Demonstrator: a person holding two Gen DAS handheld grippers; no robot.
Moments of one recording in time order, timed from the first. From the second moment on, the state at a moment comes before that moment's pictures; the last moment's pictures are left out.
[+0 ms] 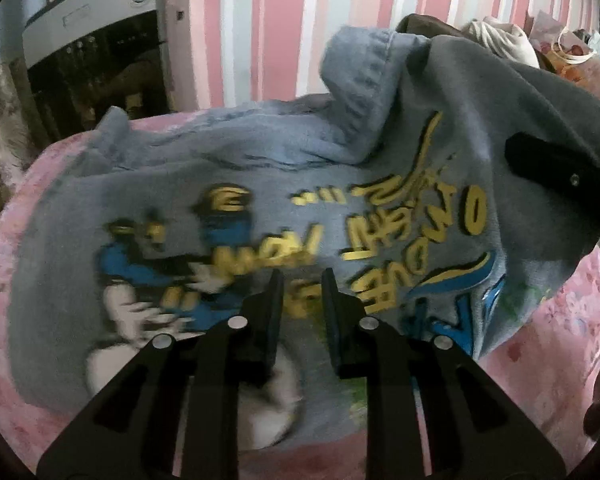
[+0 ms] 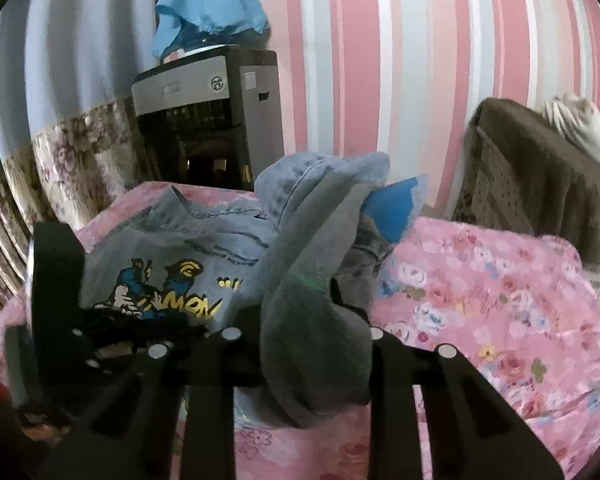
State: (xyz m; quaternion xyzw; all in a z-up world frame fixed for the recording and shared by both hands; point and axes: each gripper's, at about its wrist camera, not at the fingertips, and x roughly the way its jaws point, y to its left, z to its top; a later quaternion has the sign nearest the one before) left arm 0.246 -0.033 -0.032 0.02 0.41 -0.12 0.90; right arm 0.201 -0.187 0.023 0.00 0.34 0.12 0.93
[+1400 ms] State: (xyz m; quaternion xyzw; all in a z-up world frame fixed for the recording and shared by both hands) left arm 0.205 0.187 -0.010 0.04 0.38 -0.02 0.92; right arm 0.158 0.011 0.049 -0.12 0.34 0.26 0.90
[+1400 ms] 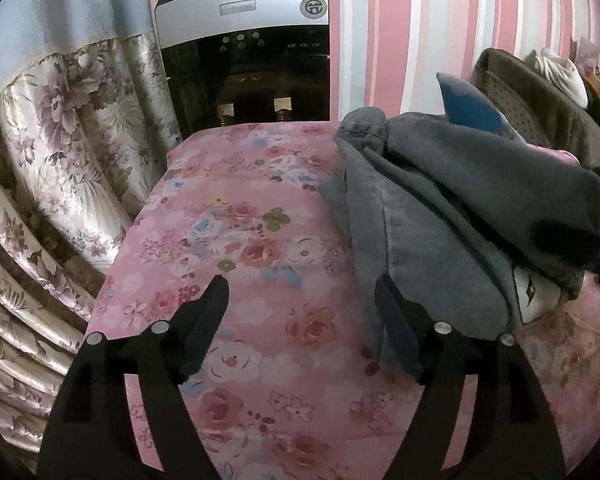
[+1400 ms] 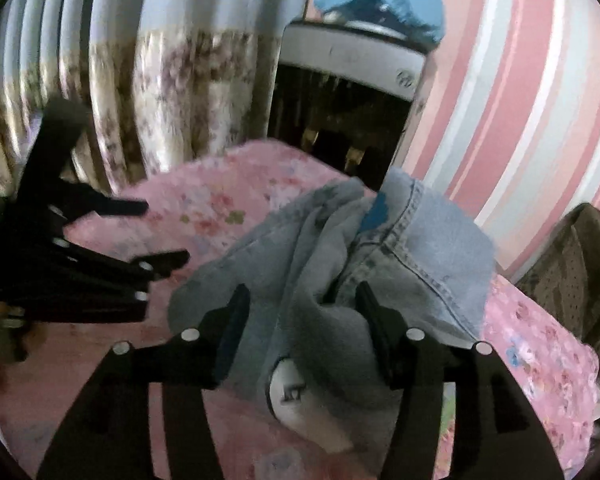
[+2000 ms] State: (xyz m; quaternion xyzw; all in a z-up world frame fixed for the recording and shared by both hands) left arm 0.196 0.143 0.031 0.03 0.35 -0.06 0.94; right arm 0.173 -0.150 0.014 0.01 0.38 0.13 0.92
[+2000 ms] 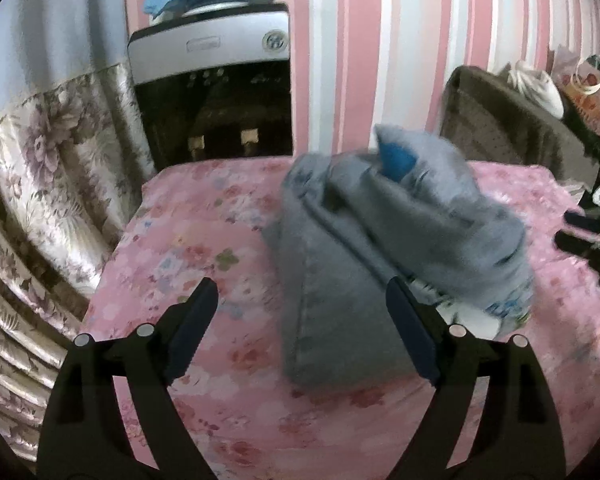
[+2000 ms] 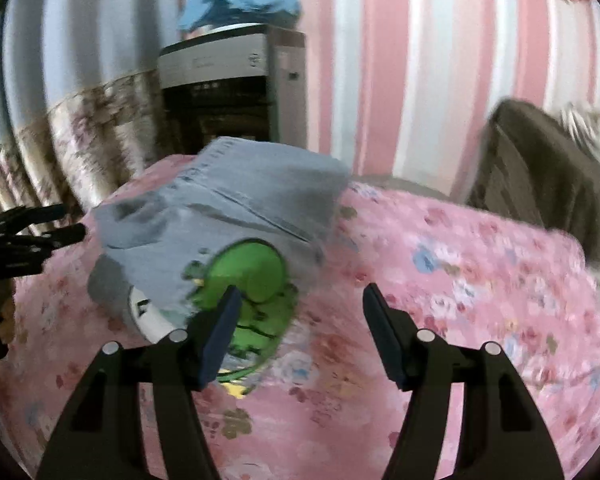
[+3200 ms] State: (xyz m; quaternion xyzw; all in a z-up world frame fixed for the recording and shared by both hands) left arm 0.222 0.084 0.028 0.12 0.38 -0.15 0.91; right arm 0.197 -0.129 -0.022 0.04 0.40 0.17 0.90
